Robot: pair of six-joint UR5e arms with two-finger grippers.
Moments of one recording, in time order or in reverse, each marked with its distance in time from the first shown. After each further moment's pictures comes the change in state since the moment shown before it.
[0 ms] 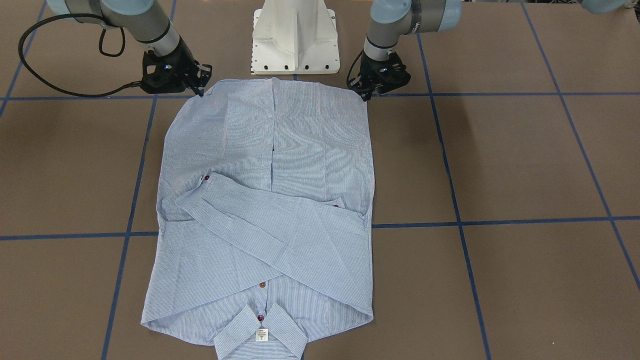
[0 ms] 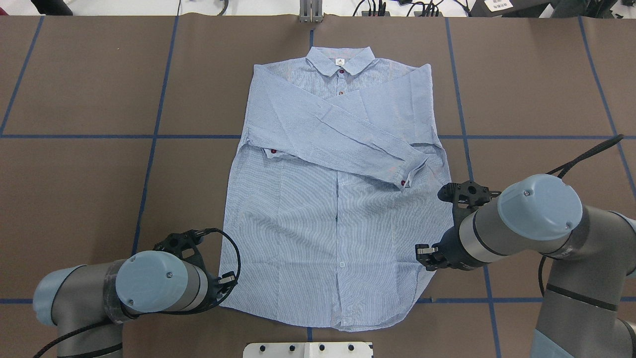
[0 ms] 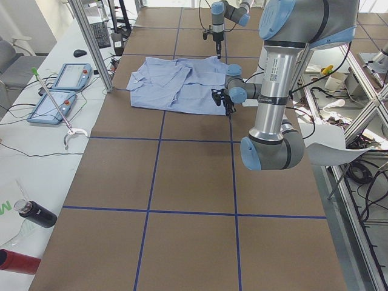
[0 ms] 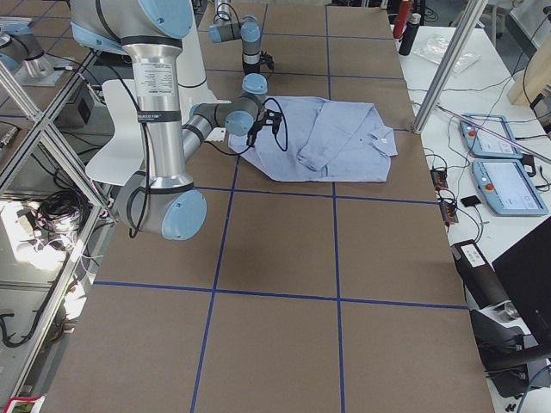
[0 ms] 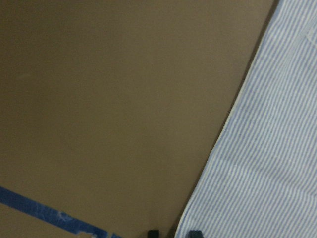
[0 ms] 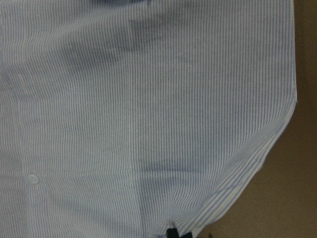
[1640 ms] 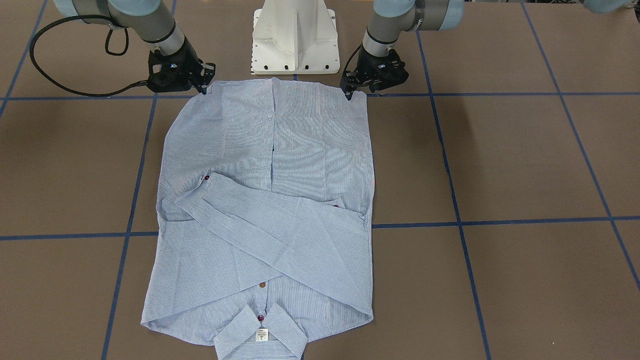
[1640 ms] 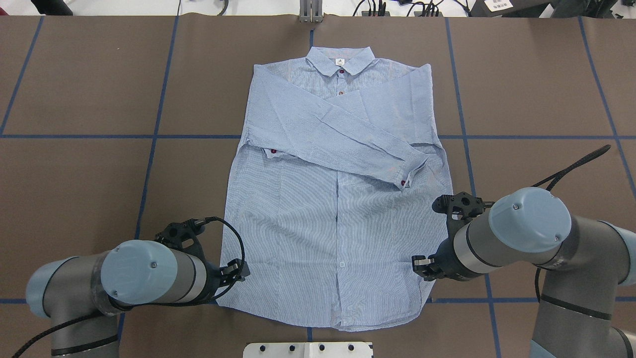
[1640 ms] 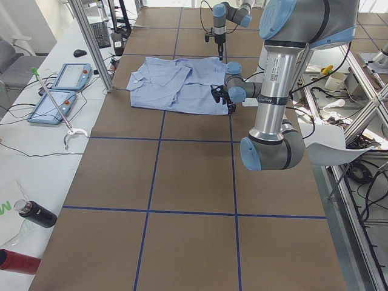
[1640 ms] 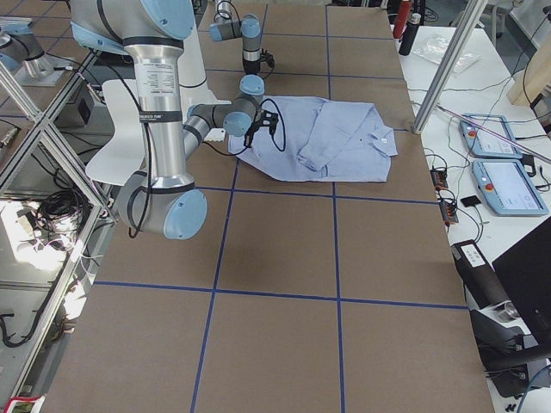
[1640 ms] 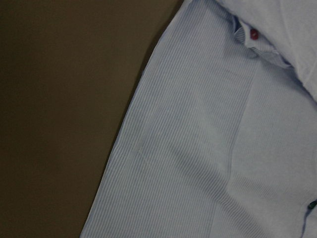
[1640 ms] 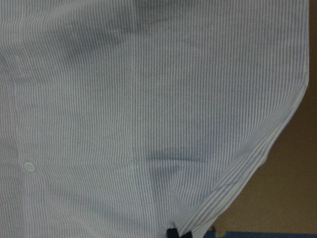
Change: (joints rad) left arm -0.002 0.003 -0.009 -0.064 -0.008 0.001; right arm -0.028 0.000 -0.004 0.004 -0.011 0.000
